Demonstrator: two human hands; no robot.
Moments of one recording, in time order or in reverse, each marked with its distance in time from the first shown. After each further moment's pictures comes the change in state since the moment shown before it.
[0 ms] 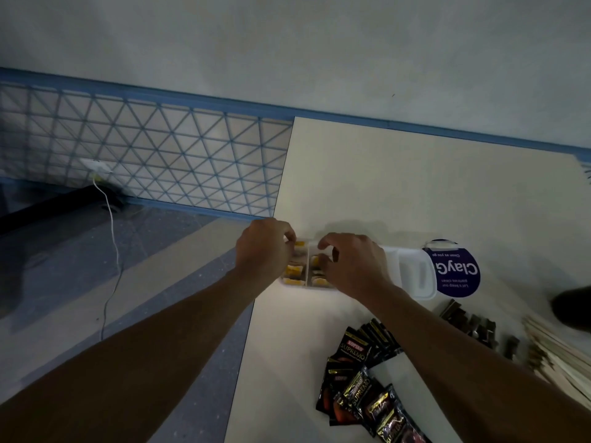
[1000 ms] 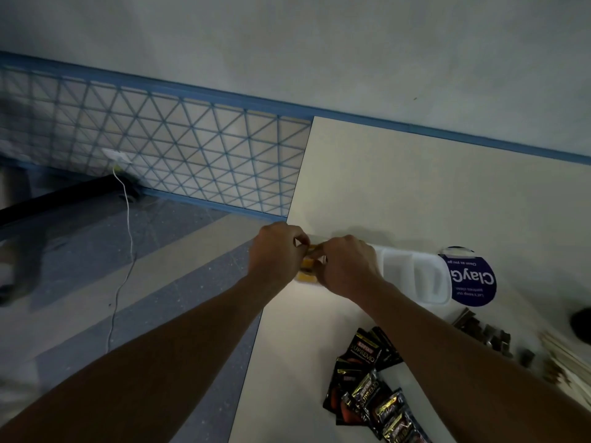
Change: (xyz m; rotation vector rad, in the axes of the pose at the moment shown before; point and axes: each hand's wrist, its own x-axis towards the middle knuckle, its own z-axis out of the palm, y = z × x) left_hand -0.012 -0.008 0.007 -0.125 0.083 -0.001; right_hand 0.010 -0.030 0.012 -0.206 -0.174 -0.083
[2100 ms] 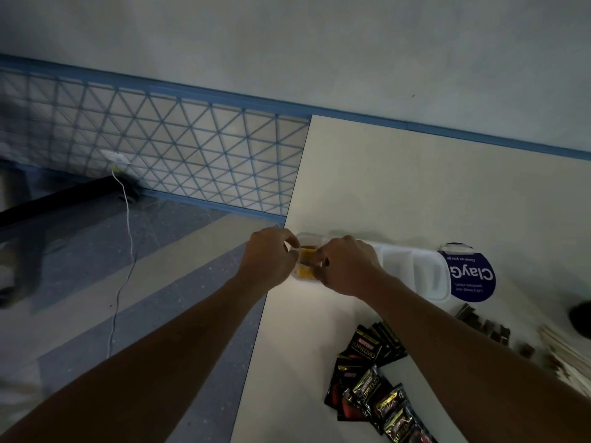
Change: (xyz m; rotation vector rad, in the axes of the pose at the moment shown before) left_hand -0.006 -0.012 -0.010 -0.021 -0.174 -0.088; right_hand -0.002 0.005 -0.003 0.040 -0.102 -0.080
